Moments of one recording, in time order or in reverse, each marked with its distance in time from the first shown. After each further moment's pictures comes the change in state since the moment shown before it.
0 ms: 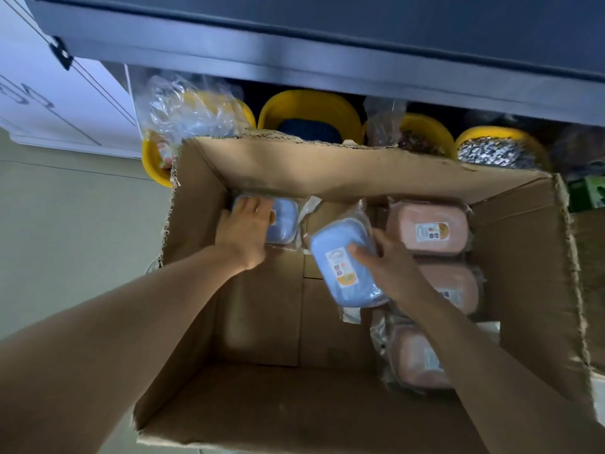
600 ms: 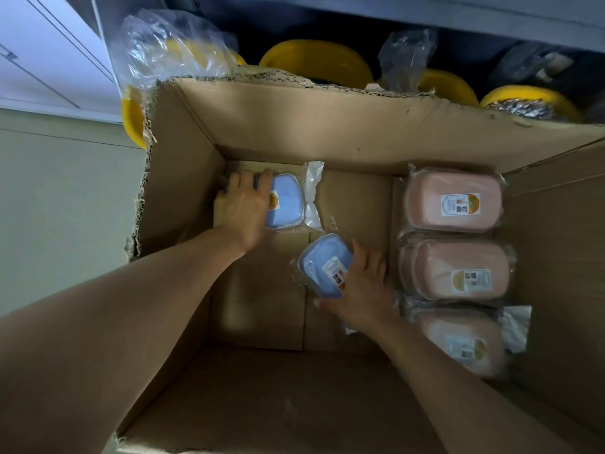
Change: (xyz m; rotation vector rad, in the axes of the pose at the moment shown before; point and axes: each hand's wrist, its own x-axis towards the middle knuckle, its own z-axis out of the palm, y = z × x) left_hand 0.020 -0.010 0.045 0.146 0.101 -0.024; right_hand -0.009 0.072 0.070 -0.733 -0.087 0.037
